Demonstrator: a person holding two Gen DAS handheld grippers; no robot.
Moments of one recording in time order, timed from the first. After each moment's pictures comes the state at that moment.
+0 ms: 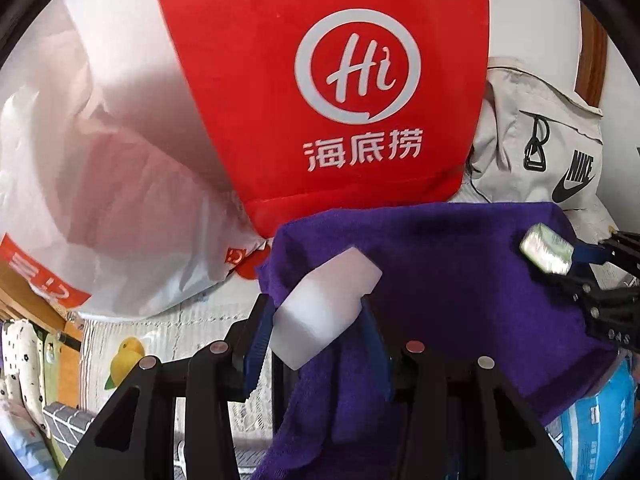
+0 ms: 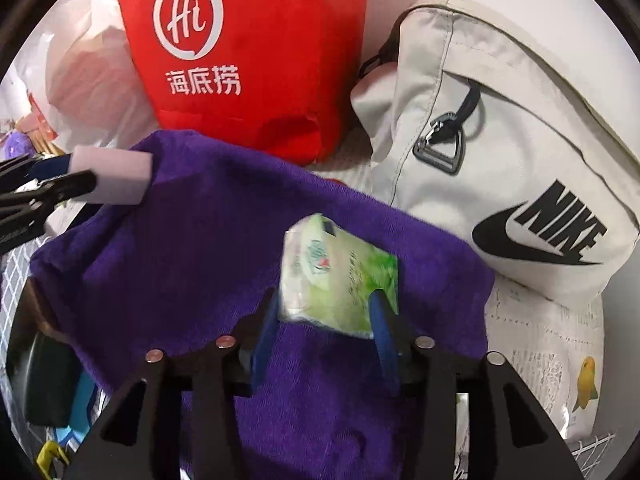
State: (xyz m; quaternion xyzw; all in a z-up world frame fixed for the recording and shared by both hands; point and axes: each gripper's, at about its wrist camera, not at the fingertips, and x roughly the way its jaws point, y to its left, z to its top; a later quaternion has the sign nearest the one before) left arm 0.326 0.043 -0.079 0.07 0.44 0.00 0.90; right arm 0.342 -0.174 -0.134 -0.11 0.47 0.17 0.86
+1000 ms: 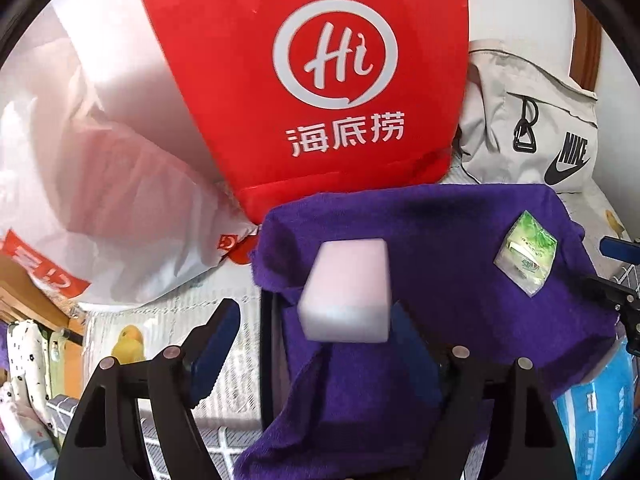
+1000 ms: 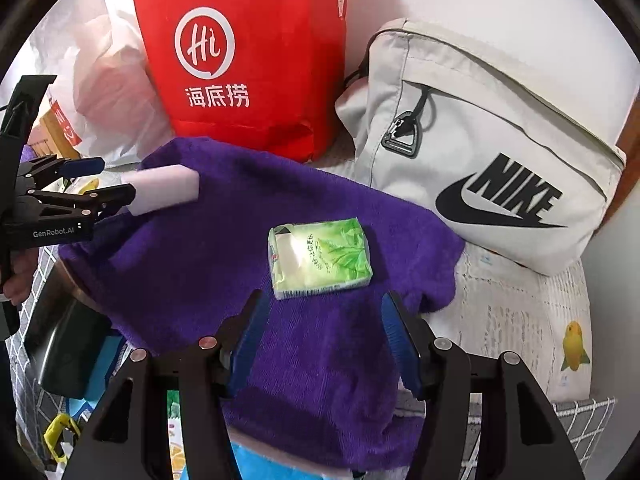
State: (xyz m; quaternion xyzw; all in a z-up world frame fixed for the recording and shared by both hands) left arm 0.312 0.035 -0.079 0.09 0.45 0.01 0.89; right arm 0.292 -0.203 -0.105 -0.09 0.45 0.16 0.87
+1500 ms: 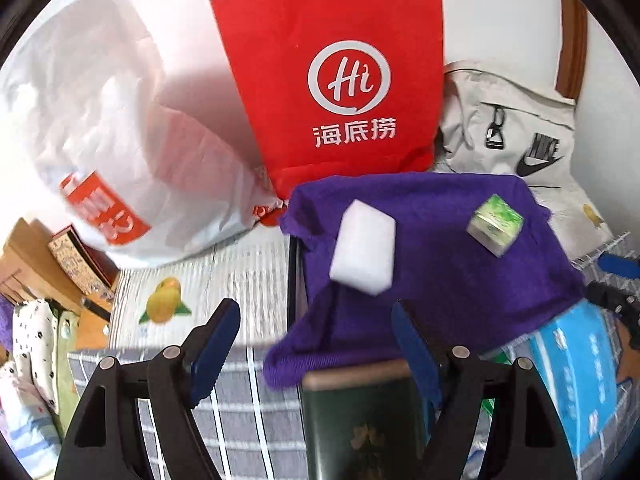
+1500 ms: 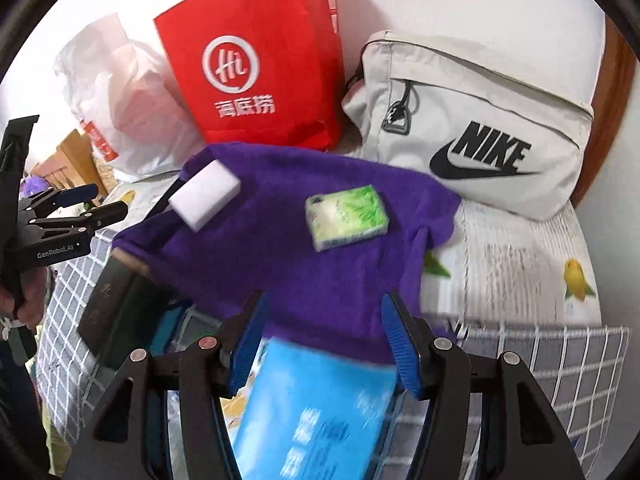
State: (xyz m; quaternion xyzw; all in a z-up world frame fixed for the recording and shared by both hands) left arm 0.226 0.047 -0.044 0.07 0.44 0.02 0.90; right arm 0.224 -0.211 -0.079 -0.02 0.46 0.17 0.87
